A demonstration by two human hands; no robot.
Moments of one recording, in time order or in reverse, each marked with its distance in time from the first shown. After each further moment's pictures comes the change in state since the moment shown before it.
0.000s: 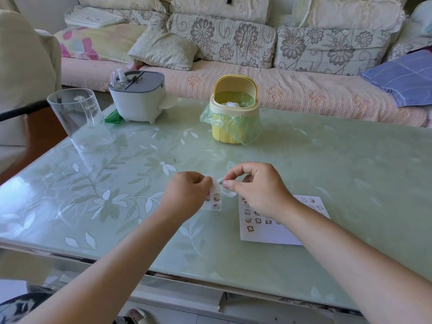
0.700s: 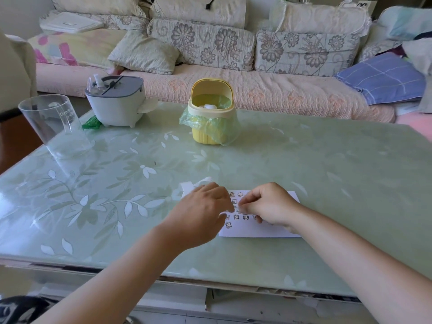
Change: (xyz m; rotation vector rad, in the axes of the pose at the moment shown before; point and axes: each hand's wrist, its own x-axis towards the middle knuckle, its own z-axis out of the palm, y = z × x) left_hand -0.029 0.000 0.042 0.521 -0.125 1.085; right_hand -0.037 0.035 -0.050 -0.079 -0.134 0.450
